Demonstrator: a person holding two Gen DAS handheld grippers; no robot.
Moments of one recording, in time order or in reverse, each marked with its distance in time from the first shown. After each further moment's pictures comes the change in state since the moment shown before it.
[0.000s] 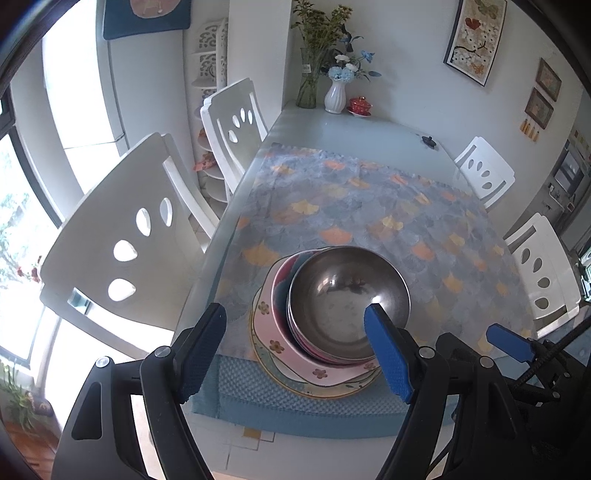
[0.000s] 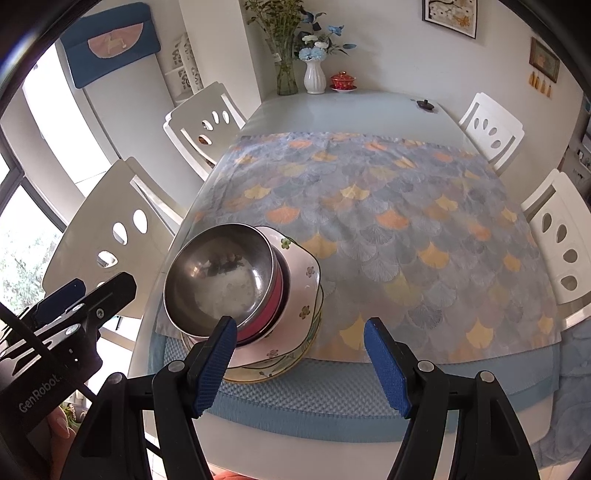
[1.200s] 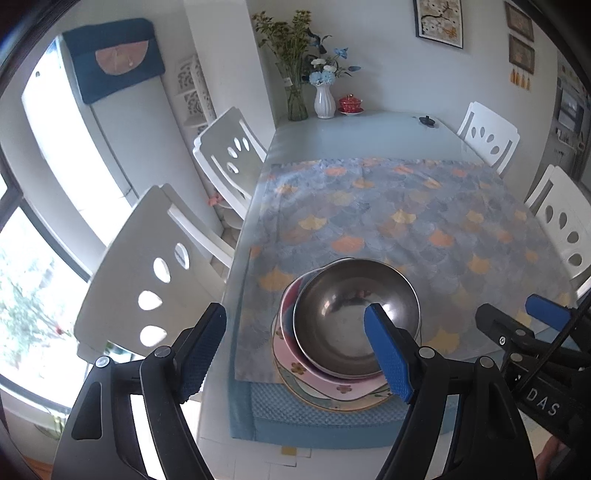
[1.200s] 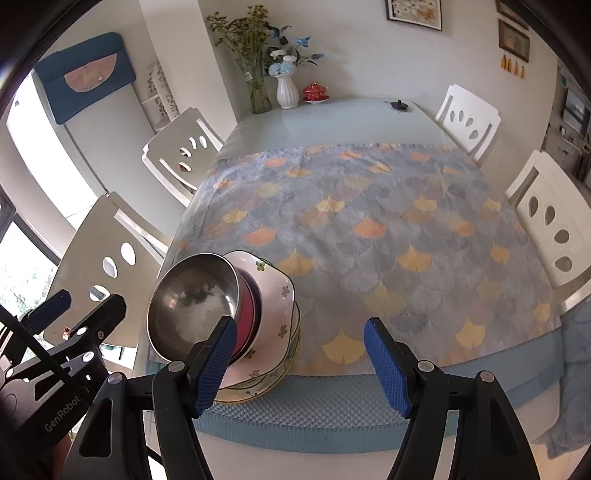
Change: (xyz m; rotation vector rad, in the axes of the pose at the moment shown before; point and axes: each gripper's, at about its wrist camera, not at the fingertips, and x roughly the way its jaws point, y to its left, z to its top) left arm -0.003 -0.042 0.008 0.222 -0.060 0.155; right arm -0.005 -0.030 0.007 0.125 -0.059 -0.017
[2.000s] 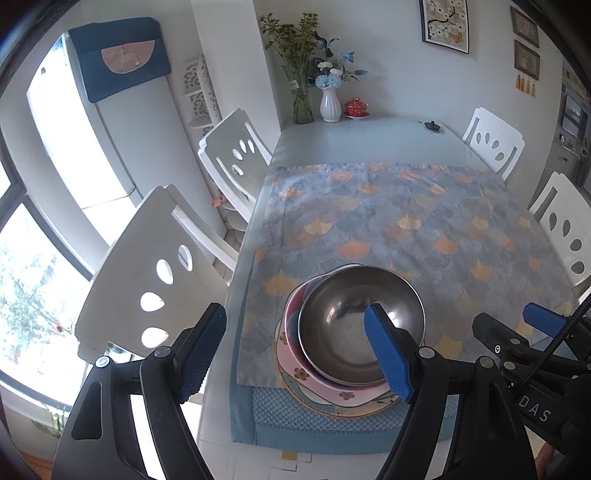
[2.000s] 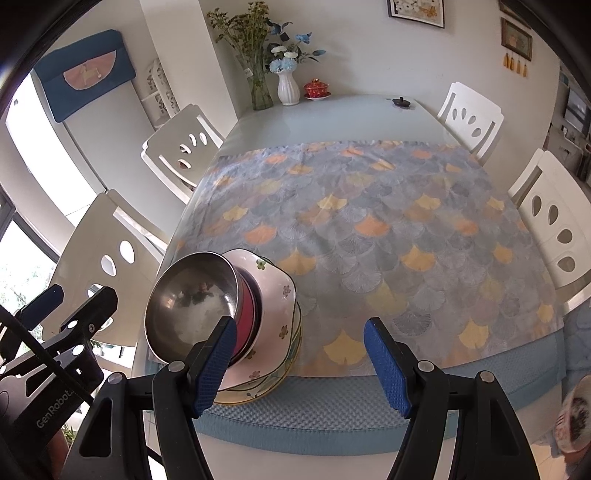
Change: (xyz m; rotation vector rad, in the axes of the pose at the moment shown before) left arm 0.002 0.006 0.003 -0.026 -0.004 0.004; right arm 0.007 0.002 0.002 -0.012 0.010 0.005
